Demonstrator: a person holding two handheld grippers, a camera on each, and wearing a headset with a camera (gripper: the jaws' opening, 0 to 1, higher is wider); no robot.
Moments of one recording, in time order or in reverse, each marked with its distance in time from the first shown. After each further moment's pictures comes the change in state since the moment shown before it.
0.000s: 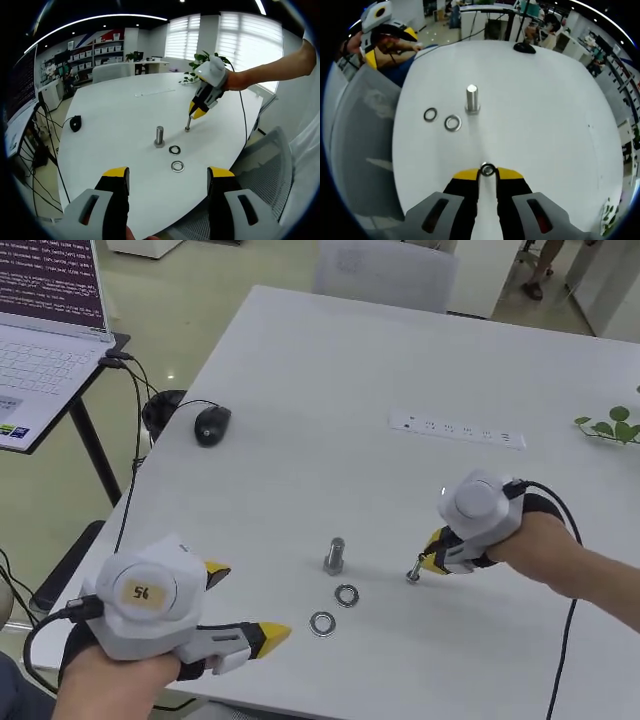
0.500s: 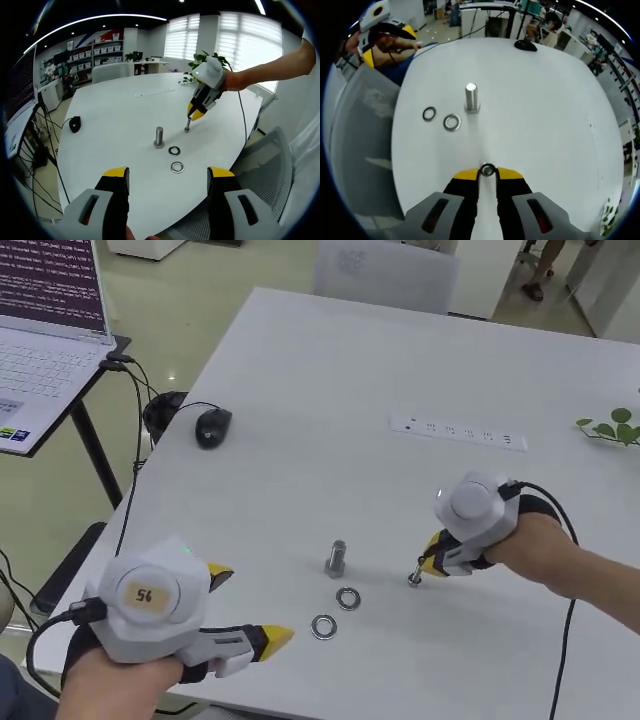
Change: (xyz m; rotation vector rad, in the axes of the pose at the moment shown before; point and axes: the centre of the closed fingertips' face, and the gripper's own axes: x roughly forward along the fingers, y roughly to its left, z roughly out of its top) left arm 0.002 0.000 0.002 0.003 0.000 -0.005; right arm 0.005 0.000 0.000 0.000 0.022 0.009
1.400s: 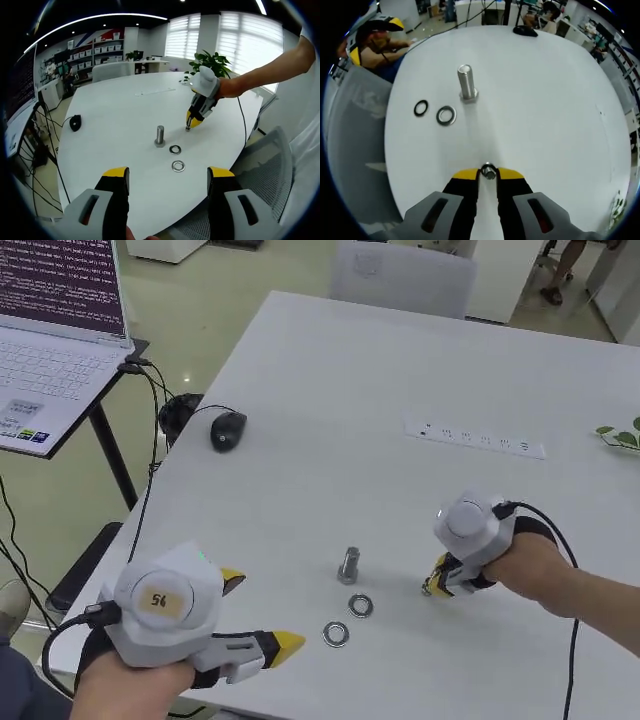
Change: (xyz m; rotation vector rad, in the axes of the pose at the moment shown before) left arm 0.000 0.002 -0.003 -0.008 0.008 0.003; right arm 0.036 0.003 -0.014 0.090 0.049 0.042
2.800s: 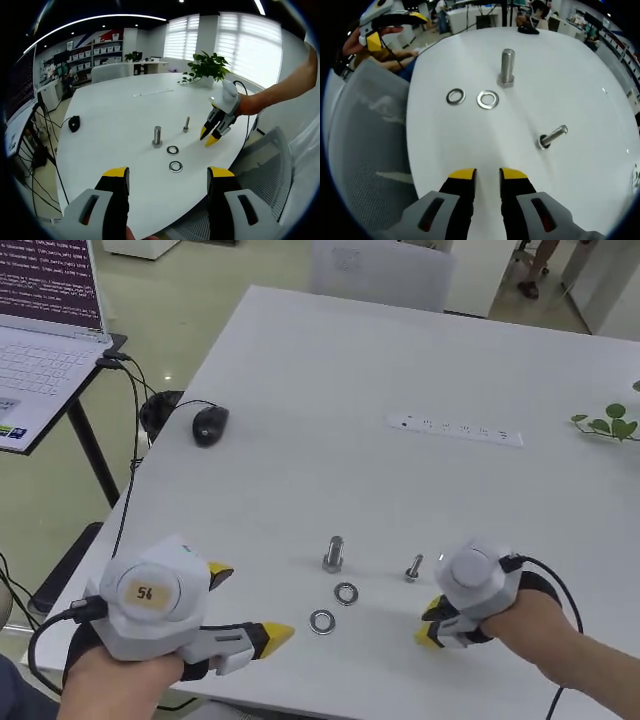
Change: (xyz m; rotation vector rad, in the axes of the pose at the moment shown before) left arm -0.002 -0.007 0.000 0.007 -0.011 -0.006; right arm 0.005 0.084 -0.017 0.081 -0.074 0.038
